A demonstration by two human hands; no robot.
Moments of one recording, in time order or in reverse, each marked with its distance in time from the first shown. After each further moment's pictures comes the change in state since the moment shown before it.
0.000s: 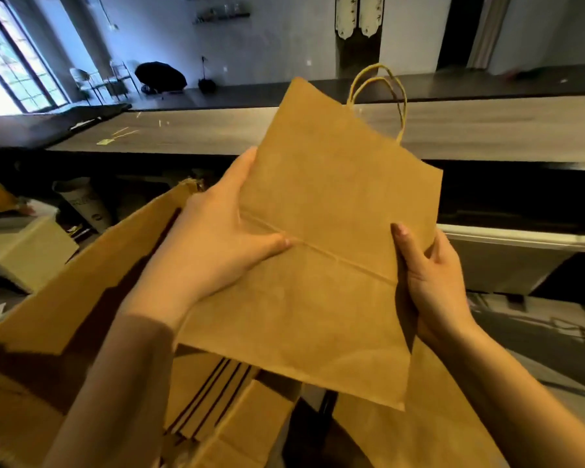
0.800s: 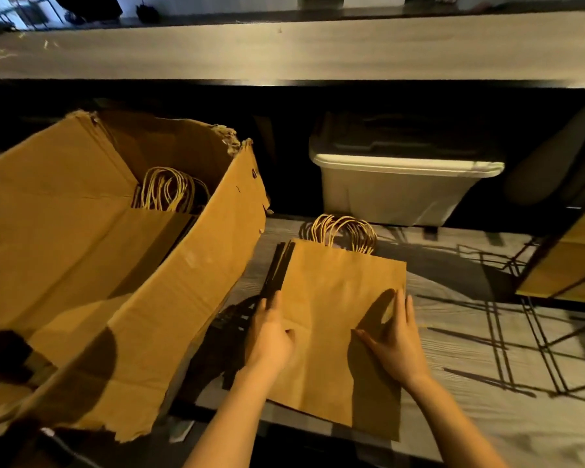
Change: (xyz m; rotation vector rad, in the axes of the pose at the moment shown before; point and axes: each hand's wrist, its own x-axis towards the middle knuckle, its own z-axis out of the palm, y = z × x) left_hand -0.091 -0.044 0.289 0.121 -0.423 -0.497; right_hand -0.059 0.172 -0.193 -0.930 -0.110 0.296
